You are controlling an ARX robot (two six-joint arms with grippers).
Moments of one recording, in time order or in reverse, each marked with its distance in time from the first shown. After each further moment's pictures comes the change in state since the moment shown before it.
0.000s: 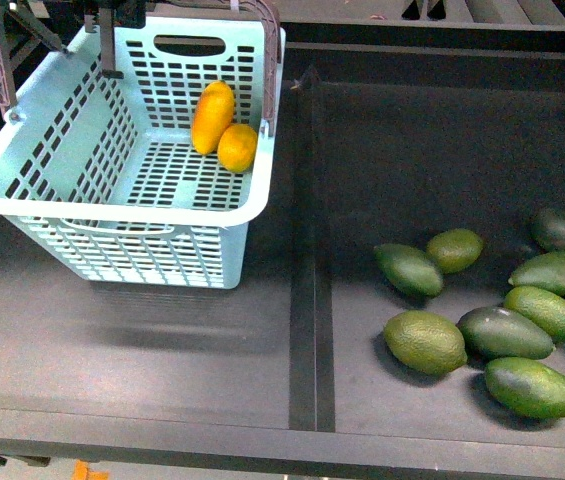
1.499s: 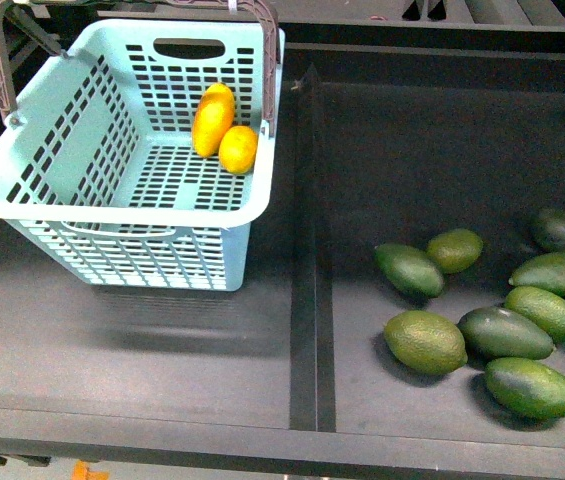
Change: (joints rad) left arm 0.241 -1.190 -1.589 1.065 0.360 1.667; right arm 0.000 0.000 0.000 0.000 0.000 0.000
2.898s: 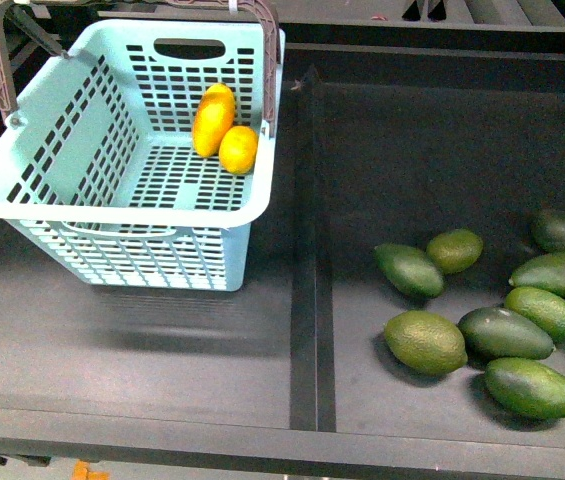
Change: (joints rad) left arm 0.000 -0.941 -0.152 -0.764 0.005 0.003; right arm 0.000 0.000 0.000 0.000 0.000 0.000
